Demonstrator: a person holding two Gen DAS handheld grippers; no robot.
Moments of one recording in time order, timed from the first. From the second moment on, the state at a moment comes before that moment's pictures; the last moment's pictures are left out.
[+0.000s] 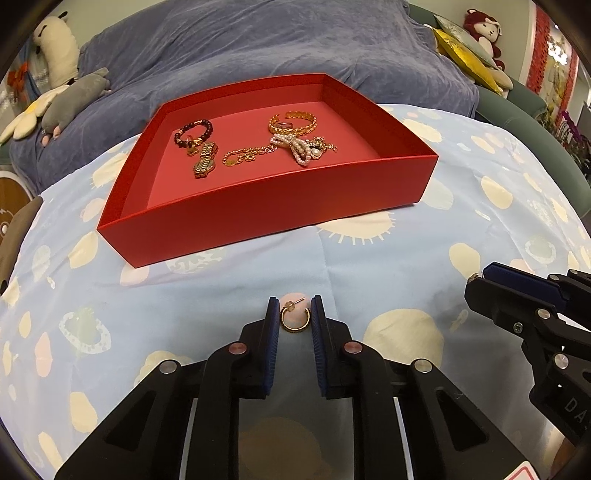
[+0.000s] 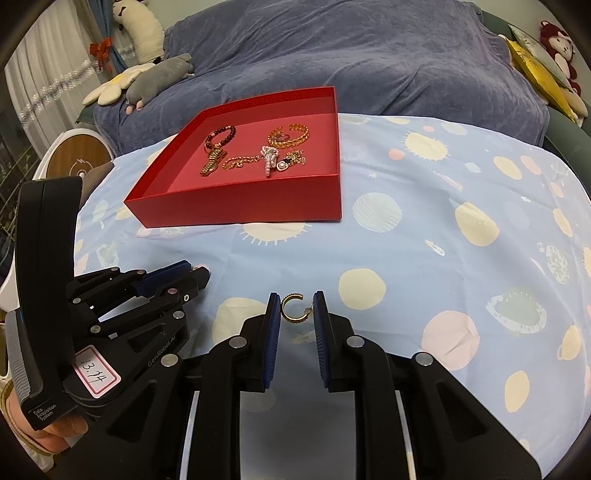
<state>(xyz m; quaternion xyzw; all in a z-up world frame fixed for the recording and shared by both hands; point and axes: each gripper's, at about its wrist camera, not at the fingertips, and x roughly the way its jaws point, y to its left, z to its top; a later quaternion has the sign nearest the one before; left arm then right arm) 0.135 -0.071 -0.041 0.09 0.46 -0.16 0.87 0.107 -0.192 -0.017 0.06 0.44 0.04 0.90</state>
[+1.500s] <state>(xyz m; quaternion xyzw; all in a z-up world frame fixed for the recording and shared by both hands) 0.256 -0.021 0.036 0.03 0.41 -0.10 0.90 0.244 -0.177 0.031 0.07 0.40 0.04 0.91</state>
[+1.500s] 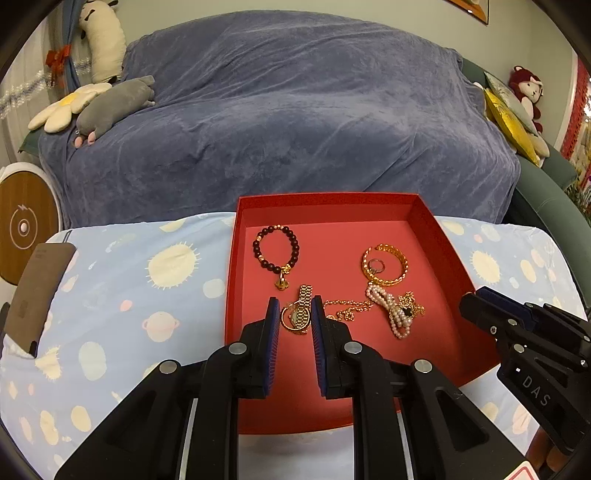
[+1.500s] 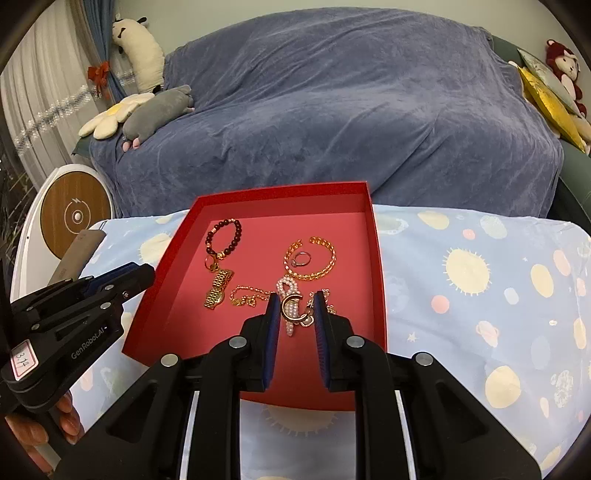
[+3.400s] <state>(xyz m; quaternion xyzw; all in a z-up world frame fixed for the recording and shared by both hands) 0.141 -0.024 0.063 0.04 0.37 -0.06 0.92 0.130 -0.172 0.060 0.09 0.38 0.02 0.92</state>
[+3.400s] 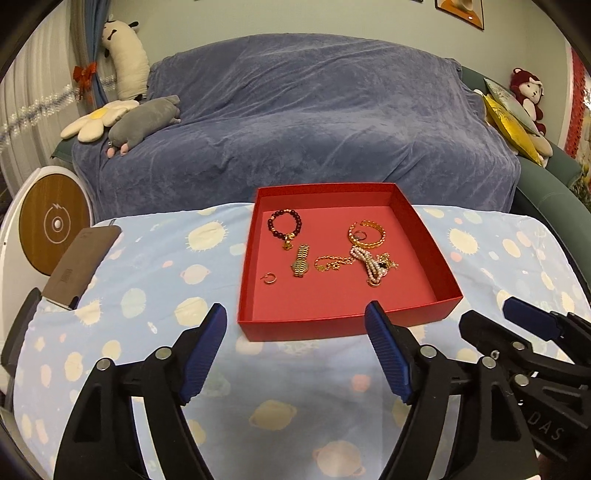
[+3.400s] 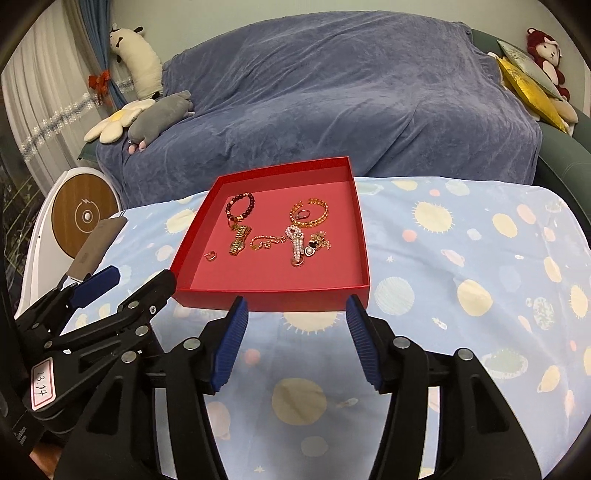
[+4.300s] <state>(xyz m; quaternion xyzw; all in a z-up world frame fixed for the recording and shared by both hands) 0.092 0.006 0.068 0.04 0.37 -0.04 0.93 0.079 -0.159 0.063 0.07 0.35 -0.02 0.93</state>
